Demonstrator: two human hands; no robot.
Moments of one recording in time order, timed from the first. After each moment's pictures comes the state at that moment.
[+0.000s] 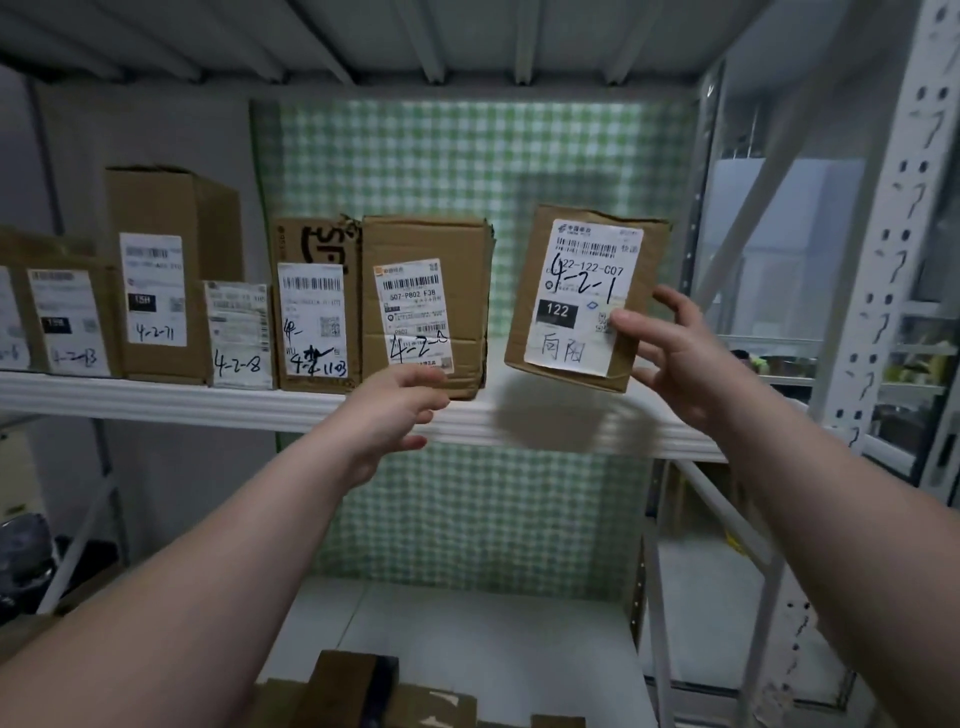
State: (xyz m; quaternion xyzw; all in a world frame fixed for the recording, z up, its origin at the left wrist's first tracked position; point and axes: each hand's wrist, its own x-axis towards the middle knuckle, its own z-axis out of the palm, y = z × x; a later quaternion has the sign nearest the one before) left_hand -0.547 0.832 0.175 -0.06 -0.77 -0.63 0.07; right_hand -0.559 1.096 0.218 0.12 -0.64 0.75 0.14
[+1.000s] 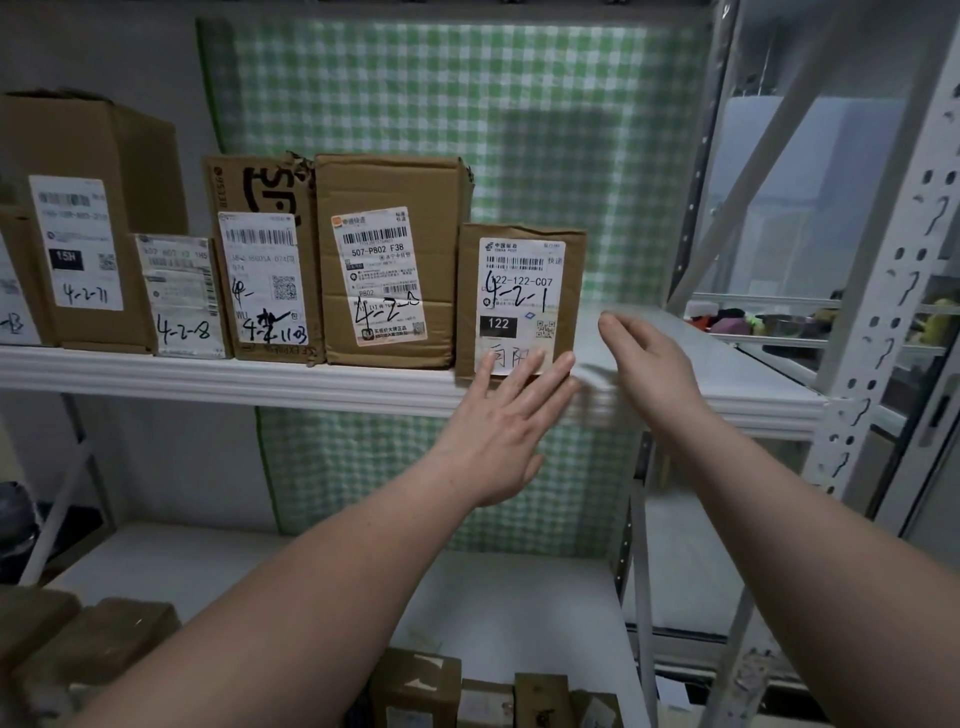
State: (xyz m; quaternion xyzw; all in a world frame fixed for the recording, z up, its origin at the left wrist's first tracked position) left_hand -0.604 0.927 0.112 -0.30 -0.90 0.16 0.29; right_hand -0.594 1.092 0.166 0.03 -0.80 0.53 0.28
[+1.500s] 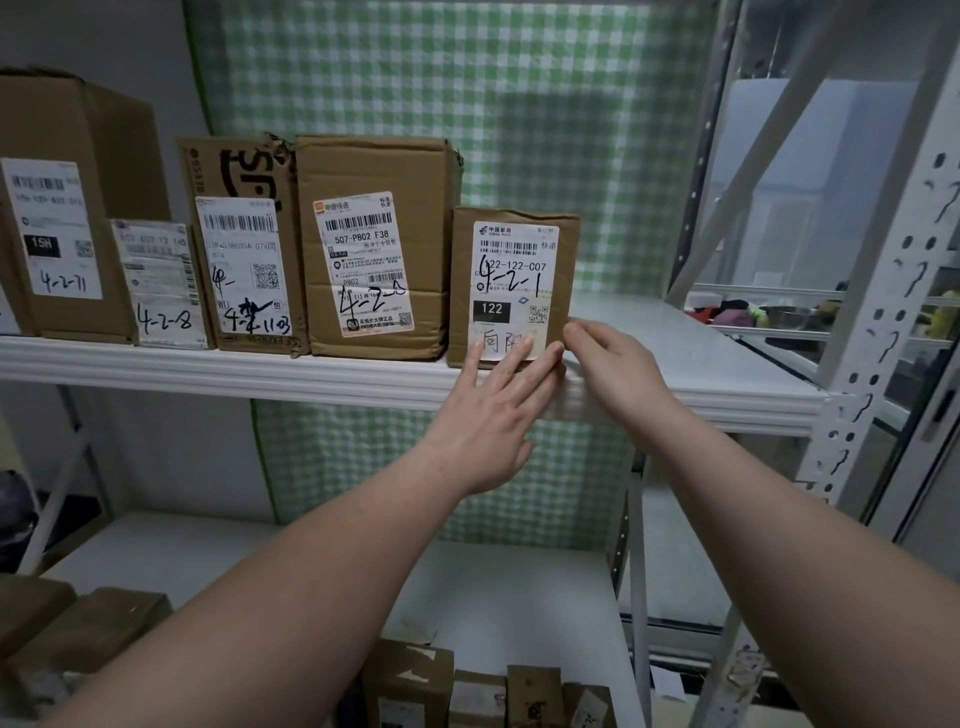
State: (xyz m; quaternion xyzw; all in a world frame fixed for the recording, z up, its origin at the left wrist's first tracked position) left_hand -0.617 0.934 0.110 -0.27 -0.90 0.17 0.29; right_hand -0.594 1.080 0.166 0.06 -0.85 0.48 0.23
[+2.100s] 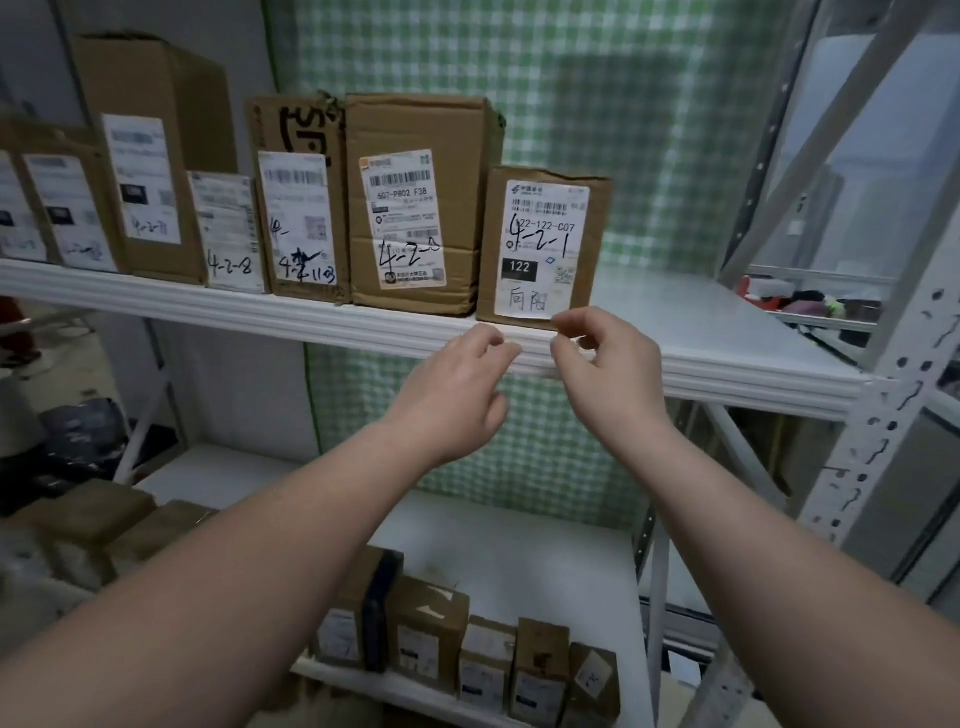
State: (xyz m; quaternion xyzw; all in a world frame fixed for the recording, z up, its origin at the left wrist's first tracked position) left_hand -0.564 0.903 0.113 -0.21 -0.93 -0.08 0.28; right_hand -0.564 1.062 0.137 0.13 -0.84 0.41 0.32
